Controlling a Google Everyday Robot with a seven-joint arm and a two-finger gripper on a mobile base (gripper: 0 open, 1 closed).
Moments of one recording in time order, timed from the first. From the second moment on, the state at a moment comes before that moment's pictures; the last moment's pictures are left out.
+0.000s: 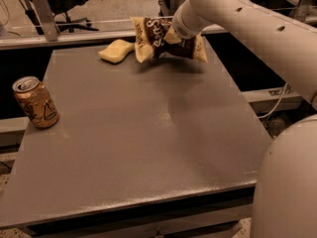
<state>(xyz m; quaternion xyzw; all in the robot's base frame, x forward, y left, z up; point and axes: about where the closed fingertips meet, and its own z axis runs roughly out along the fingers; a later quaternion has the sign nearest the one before) 0.796 -0.079 0.919 -0.47 0.77 -0.07 0.43</state>
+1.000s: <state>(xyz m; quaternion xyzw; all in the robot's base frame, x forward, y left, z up) 0.797 -0.050 0.871 -0.47 0.81 -0.01 0.36</state>
